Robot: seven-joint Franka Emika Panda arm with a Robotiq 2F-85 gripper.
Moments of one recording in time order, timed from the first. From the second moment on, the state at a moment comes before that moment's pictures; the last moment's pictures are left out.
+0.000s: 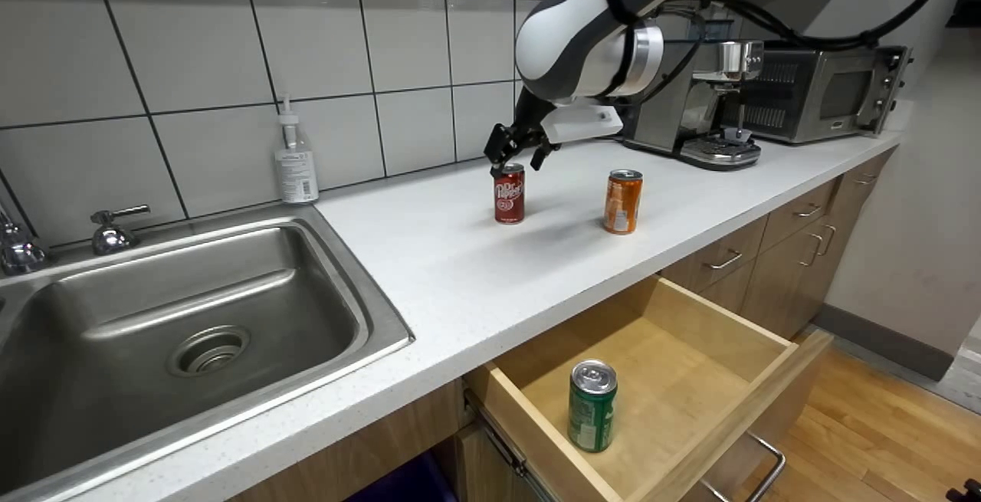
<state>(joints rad) -0.09 0.72 0.00 -1.43 0.08 2.62 -0.18</state>
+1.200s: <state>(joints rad) -0.09 0.78 0.00 -1.35 0.08 2.62 -0.18</state>
